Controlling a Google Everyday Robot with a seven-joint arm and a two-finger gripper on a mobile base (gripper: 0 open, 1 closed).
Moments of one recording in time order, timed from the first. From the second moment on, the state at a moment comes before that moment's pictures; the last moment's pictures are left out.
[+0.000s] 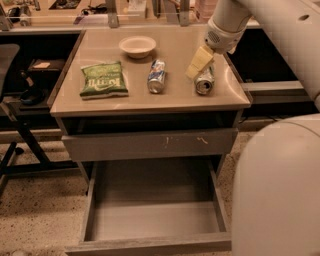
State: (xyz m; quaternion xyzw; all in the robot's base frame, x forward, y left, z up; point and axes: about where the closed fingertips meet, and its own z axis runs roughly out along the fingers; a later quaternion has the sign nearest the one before) arm 0.703 -0.158 0.891 -0.36 0.92 0.00 0.16
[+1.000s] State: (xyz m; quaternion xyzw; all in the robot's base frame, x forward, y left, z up) arm 0.731 -0.160 0.853 -0.34 0.93 0.04 0.12
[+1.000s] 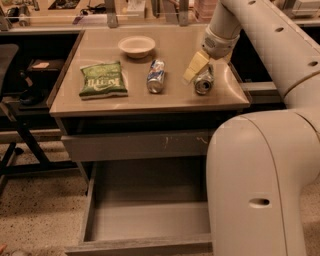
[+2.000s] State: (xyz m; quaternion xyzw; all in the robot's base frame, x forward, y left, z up) arm 0.732 -0.134 0.819 -0.36 0.93 0.07 0.09
